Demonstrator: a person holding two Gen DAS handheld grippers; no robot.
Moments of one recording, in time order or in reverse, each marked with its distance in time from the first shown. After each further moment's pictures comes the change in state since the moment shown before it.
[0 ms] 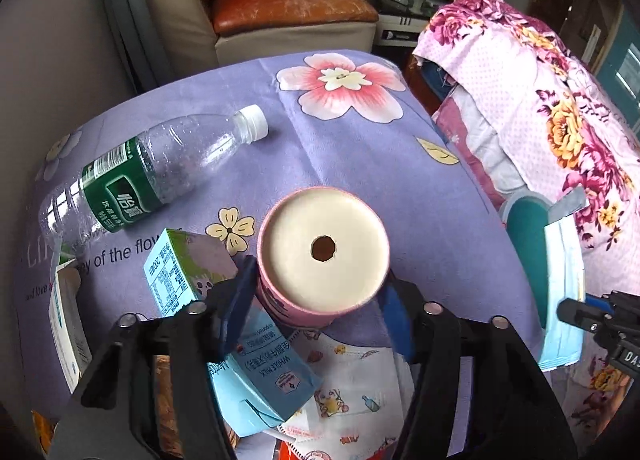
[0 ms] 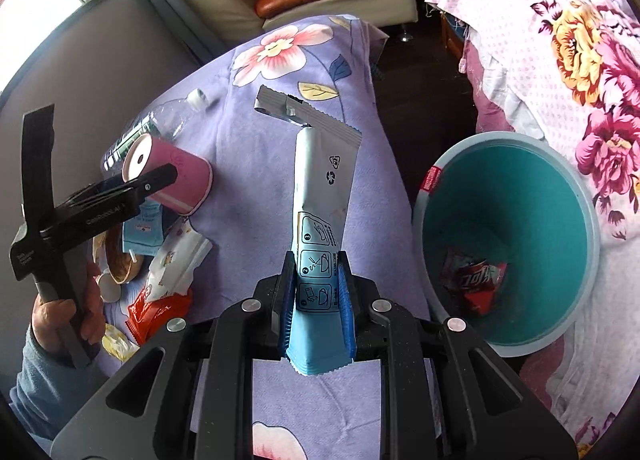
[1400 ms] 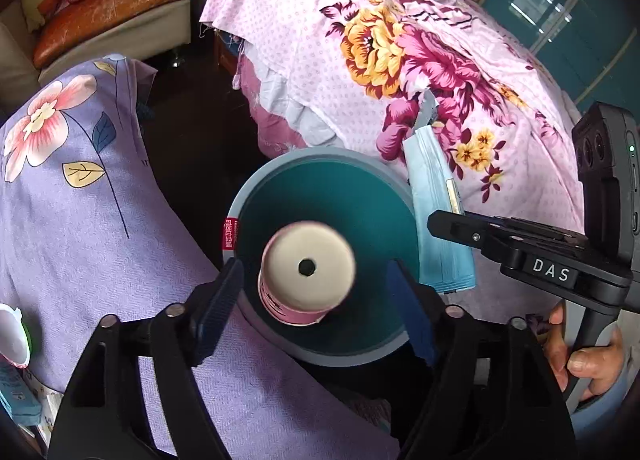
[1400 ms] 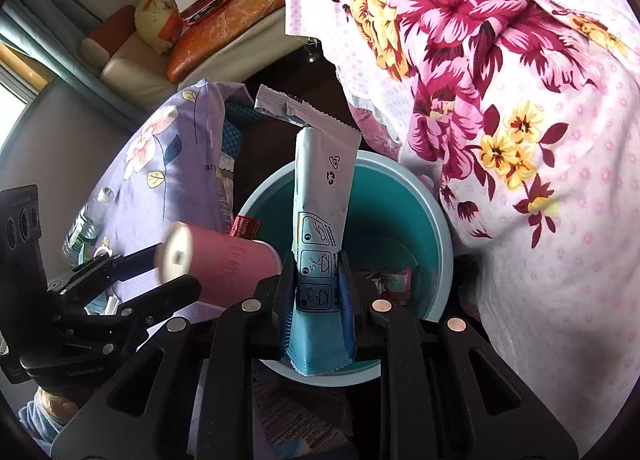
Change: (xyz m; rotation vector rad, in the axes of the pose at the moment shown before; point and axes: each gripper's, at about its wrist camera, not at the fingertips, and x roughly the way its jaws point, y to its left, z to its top) left arm 0.028 -0.251 0.000 0.277 0.123 -0.375; right arm -0.056 -0.189 0.001 0.247 -0.094 -0.059
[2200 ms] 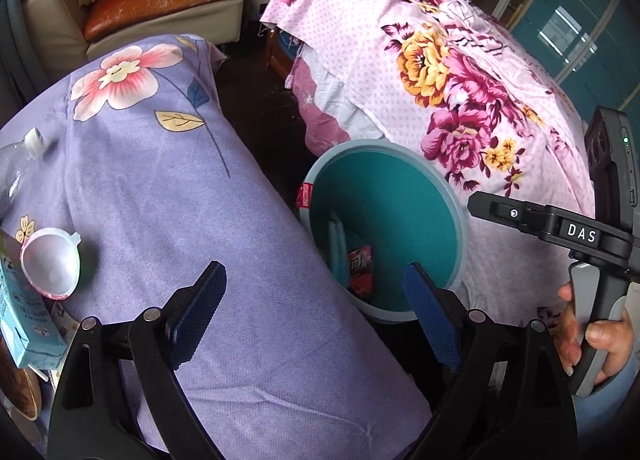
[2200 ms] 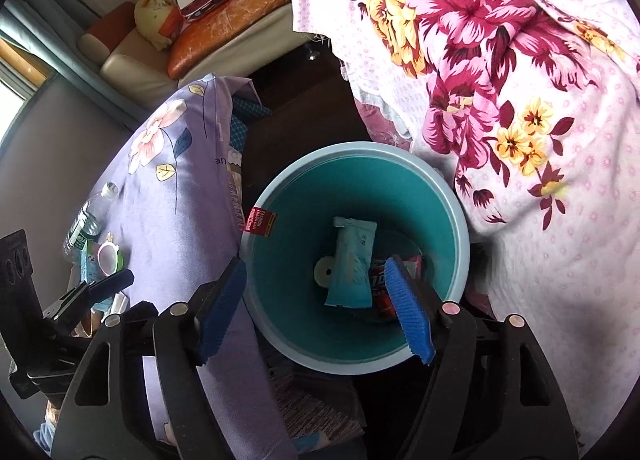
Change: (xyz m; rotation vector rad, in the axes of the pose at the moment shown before) left arm -0.052 0.051 -0.050 -0.109 -0.049 0.067; right arm -0.001 0.031 -0.010 0.006 0.001 -0.023
